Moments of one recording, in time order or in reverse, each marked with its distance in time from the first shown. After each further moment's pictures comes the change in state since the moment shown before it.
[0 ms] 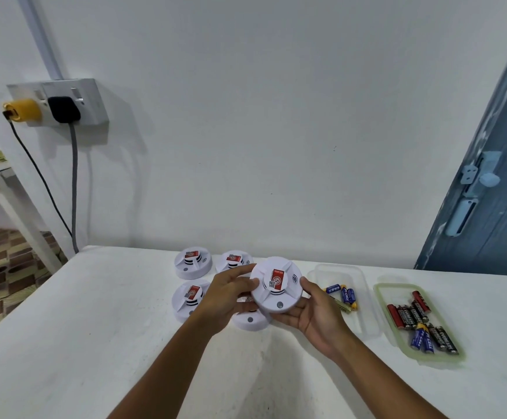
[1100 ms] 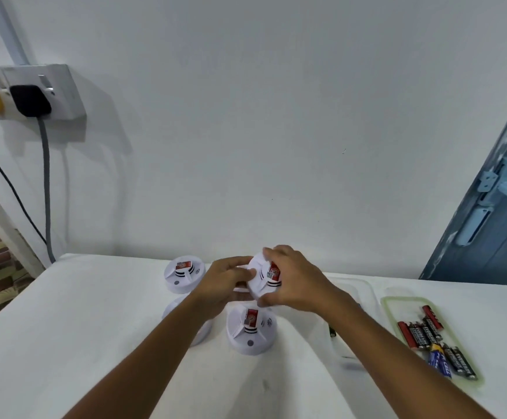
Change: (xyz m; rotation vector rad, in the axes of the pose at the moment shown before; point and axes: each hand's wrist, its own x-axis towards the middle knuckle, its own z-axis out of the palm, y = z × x) left_hand 0.050 0.033 -0.016 0.097 -0.026 -0.040; right_hand 0.053 -0.057 0.049 -1.720 -0.108 -0.441
